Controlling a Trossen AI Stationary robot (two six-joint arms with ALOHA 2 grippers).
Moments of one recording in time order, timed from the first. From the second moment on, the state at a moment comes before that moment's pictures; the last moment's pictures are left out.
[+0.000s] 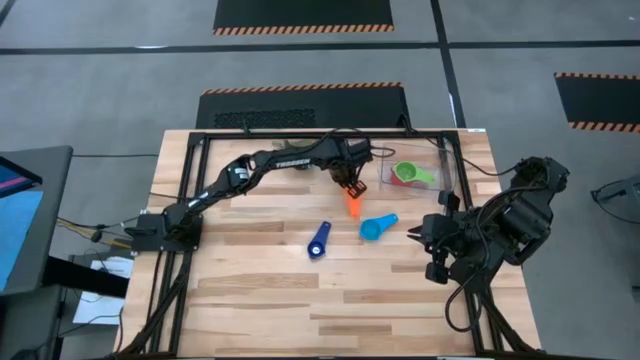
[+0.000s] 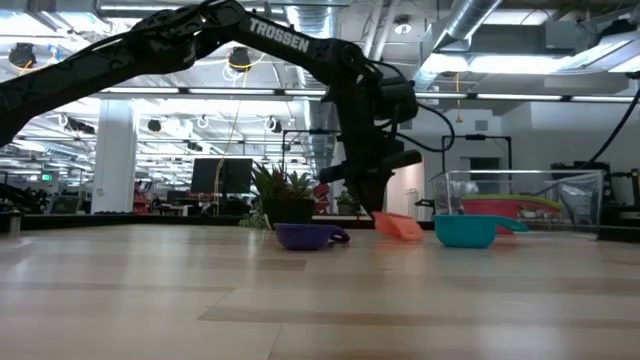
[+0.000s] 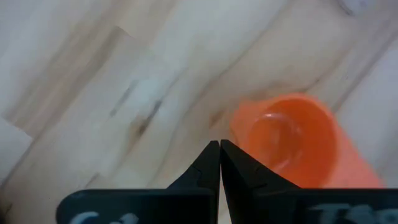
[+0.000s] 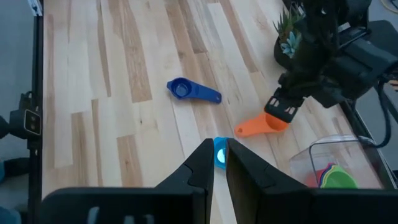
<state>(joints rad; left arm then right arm) 0.30 2.55 2.36 -1.06 -0.05 -0.35 0.77 1.43 1.81 -1.54 0.71 0.83</state>
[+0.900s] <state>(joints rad) 0.25 2.45 2.36 -1.12 -0.02 -0.10 0.77 1.43 1.81 -1.54 0.71 0.84</state>
